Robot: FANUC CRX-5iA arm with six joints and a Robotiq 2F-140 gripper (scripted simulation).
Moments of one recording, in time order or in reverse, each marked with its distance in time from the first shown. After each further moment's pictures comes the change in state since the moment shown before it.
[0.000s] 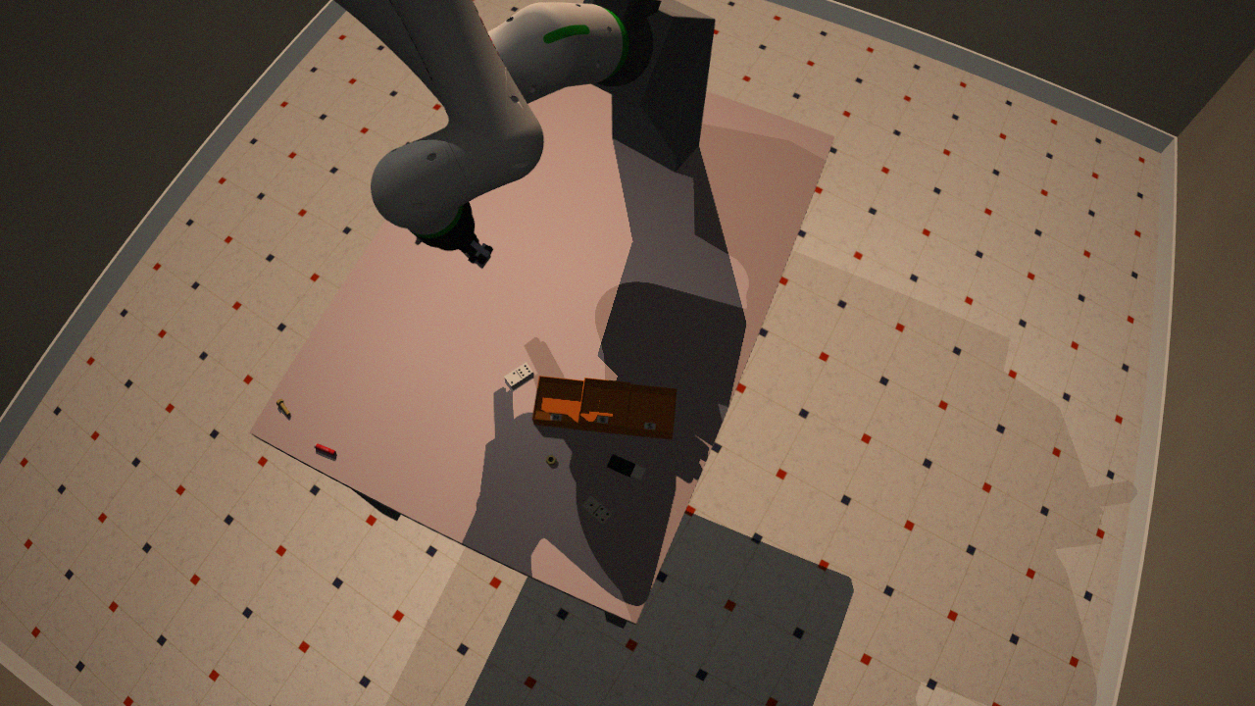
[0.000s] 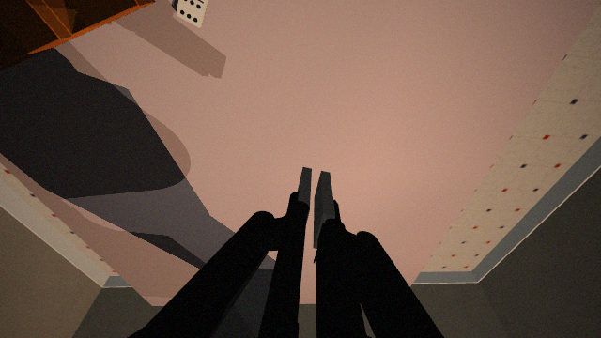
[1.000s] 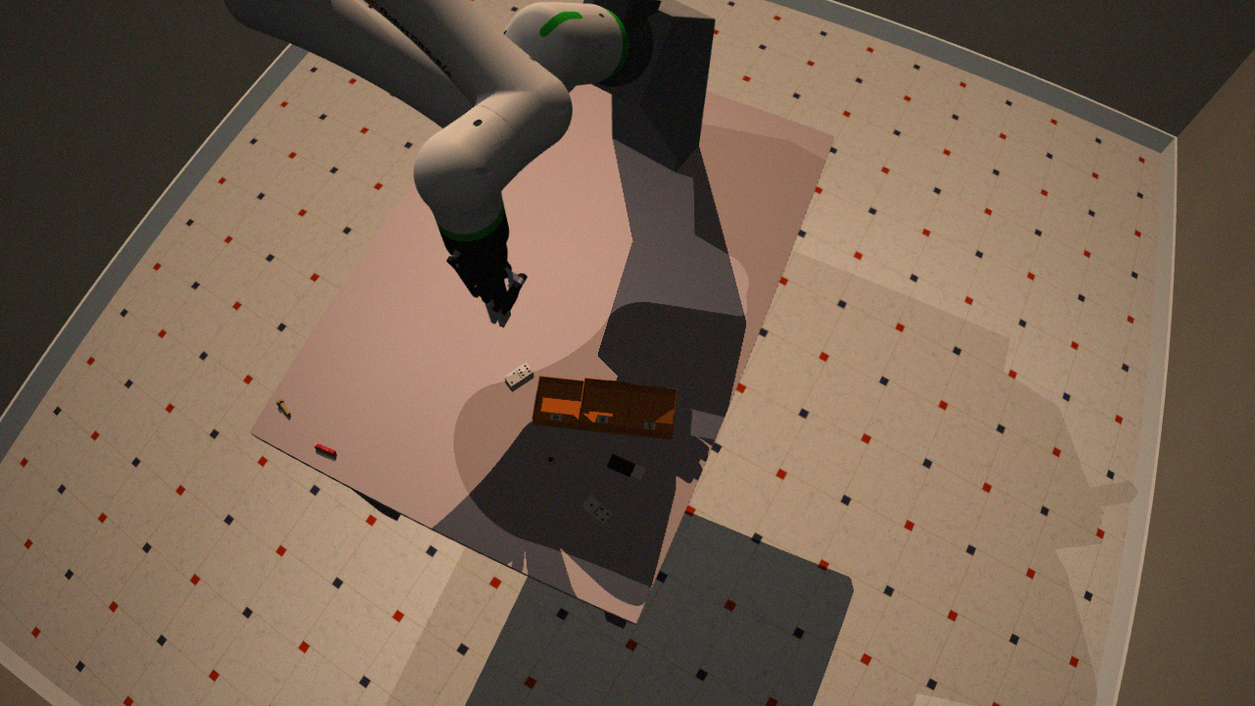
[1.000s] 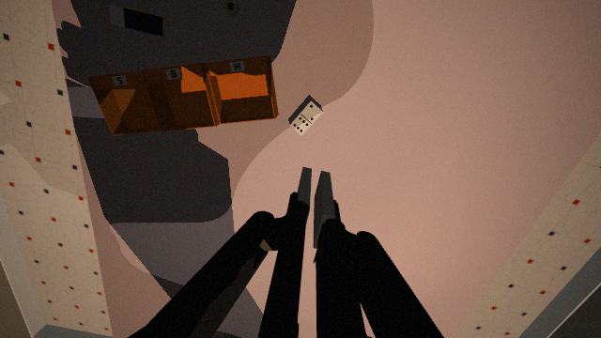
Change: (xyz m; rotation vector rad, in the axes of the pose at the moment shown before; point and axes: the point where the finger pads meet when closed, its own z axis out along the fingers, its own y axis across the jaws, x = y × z) arm 0.059 -0.108 -0.066 0.102 0.297 -0.194
